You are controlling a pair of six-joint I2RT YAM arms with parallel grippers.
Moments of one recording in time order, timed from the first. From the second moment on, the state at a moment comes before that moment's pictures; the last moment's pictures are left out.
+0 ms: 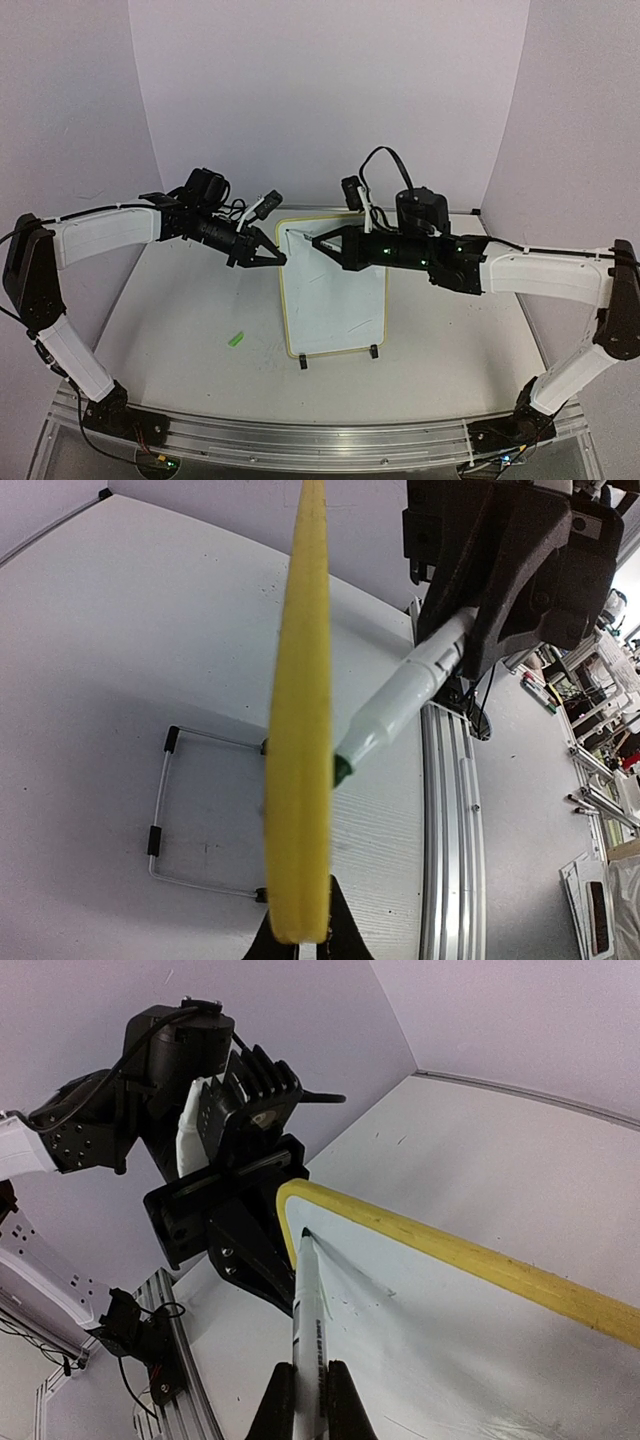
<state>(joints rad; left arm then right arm) -0.57 1.61 1.26 -0.41 0.93 0.24 0.89 1.52 1.11 0.17 -0.24 0.44</state>
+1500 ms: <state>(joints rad) -0.58 1.61 1.26 -0.42 0.92 0.23 0.91 1.48 1.02 0.14 -0.26 0.46</state>
